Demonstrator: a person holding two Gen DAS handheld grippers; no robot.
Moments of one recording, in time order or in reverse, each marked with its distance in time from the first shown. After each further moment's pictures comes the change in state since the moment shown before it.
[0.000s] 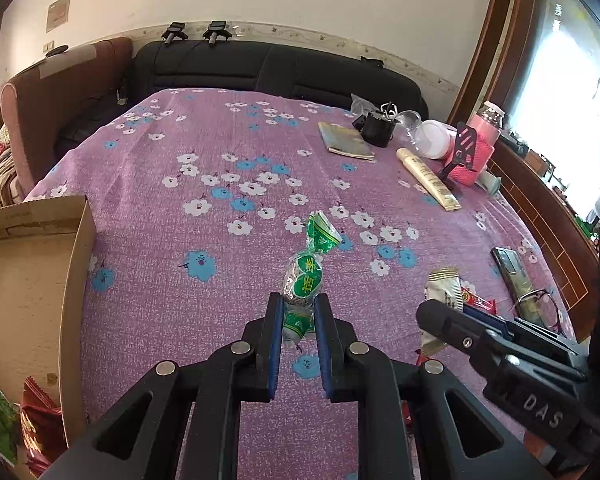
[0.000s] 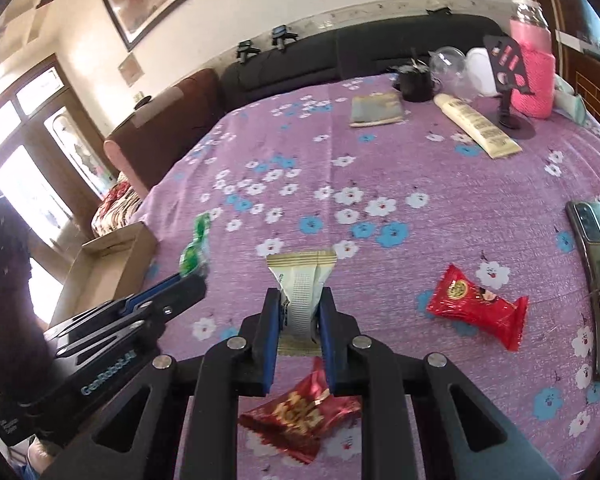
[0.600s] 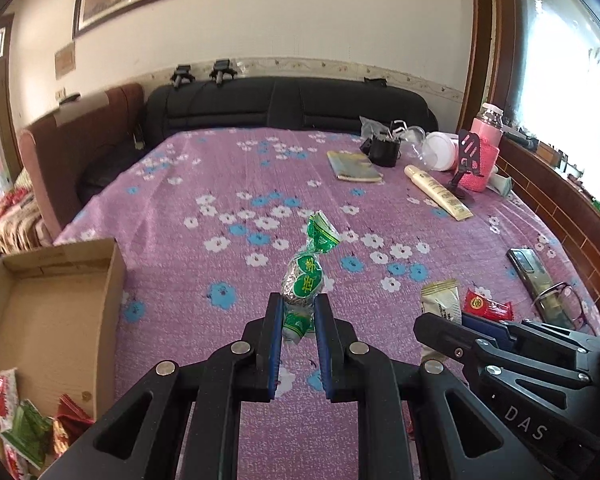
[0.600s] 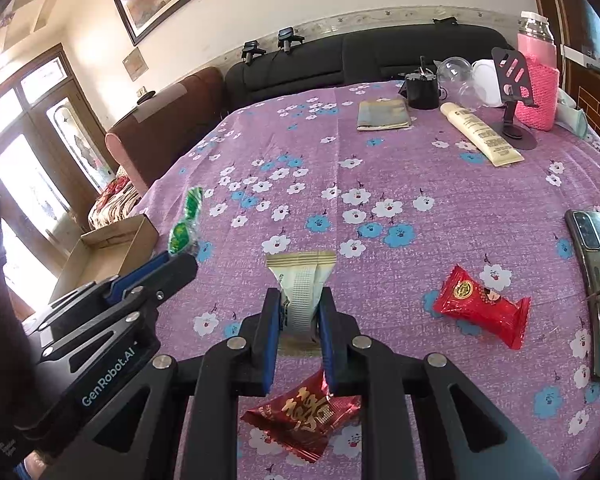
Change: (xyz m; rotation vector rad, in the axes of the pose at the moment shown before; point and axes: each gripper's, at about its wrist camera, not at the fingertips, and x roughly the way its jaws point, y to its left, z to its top) left arm -0.020 -0.017 -0.004 0.103 -0.135 0.126; right arm 0.000 0.004 -0.003 -0.019 -0.015 -0.028
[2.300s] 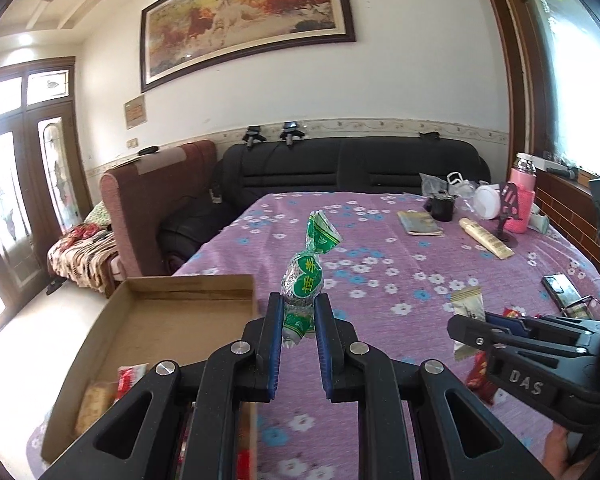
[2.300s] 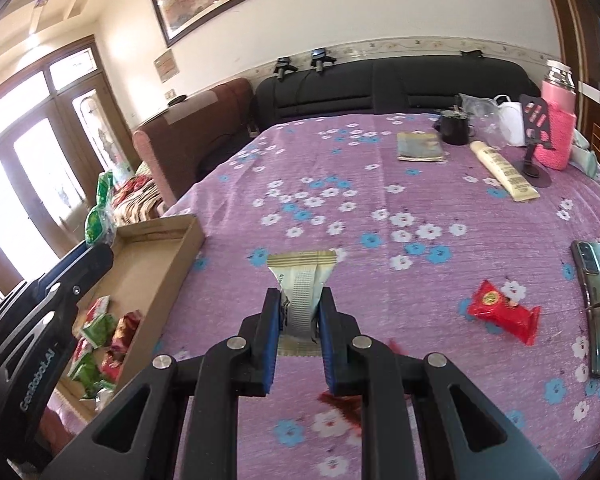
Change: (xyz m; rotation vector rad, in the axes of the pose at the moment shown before) left arm -0.104 0.040 -0.023 -0.023 -0.213 0.252; right arm -0.032 0.061 -0.013 -0.108 -0.058 0.059
